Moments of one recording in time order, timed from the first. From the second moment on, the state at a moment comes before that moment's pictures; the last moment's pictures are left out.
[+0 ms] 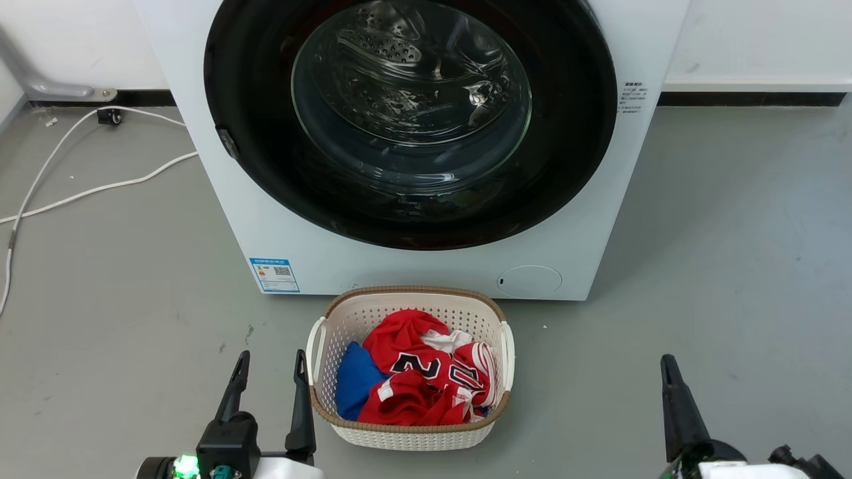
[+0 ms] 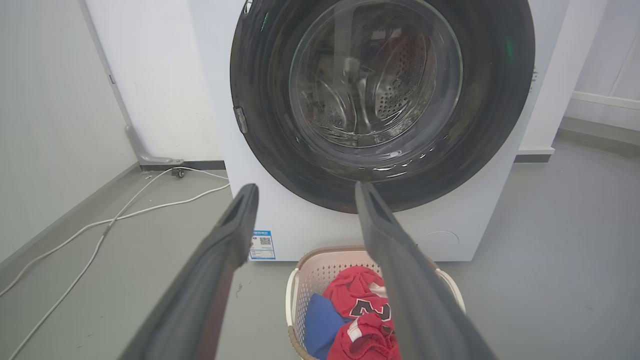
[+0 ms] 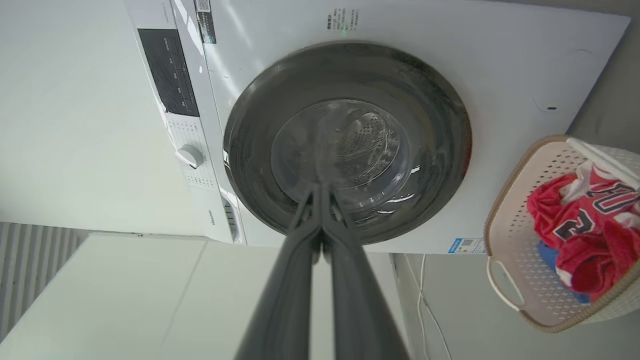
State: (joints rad) left arm 0.08 0.05 -0.11 0.08 -0.05 0.11 -0.26; right arm 0.15 -0.05 0.18 -0.01 1.50 0.13 -0.25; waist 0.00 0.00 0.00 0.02
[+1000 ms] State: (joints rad) left arm 0.09 0.05 -0.11 0.08 -0.06 0.11 -0.26; right arm 0.17 -0.05 0.09 -0.08 1.76 0.13 -0.03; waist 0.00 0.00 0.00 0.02
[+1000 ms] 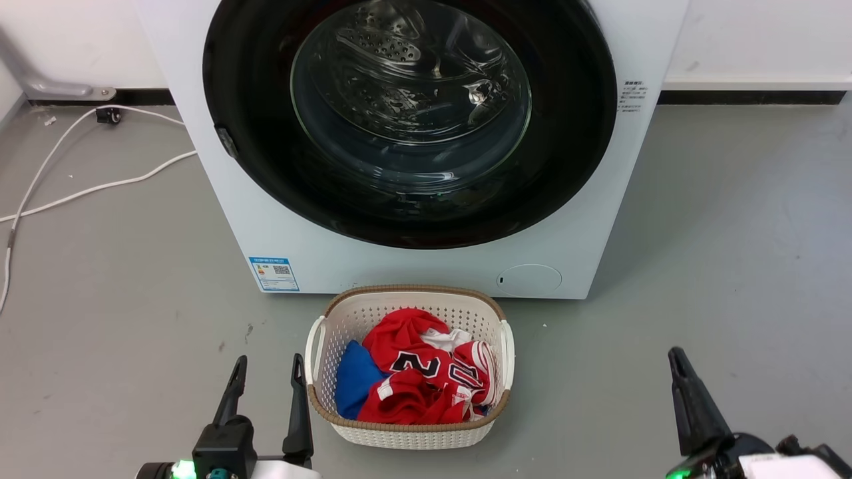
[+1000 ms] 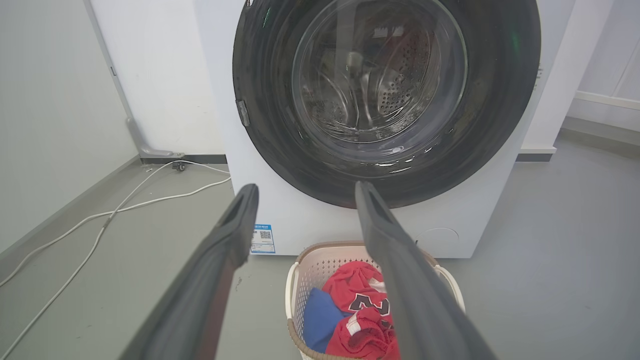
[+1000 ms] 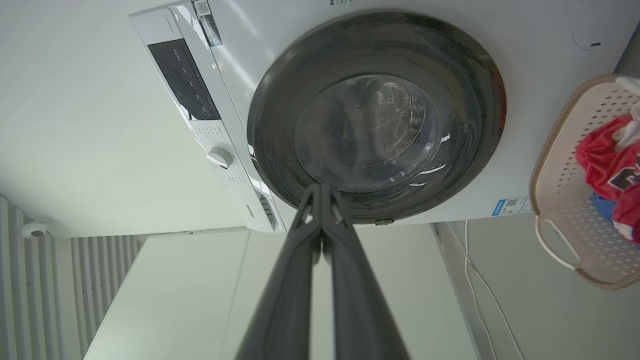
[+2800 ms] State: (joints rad) left arm -0.23 0.05 -0.09 -0.06 -0.05 0.07 -0.26; right arm -1.16 -0.46 -0.01 0.59 1.53 0.13 0.42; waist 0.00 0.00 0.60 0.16
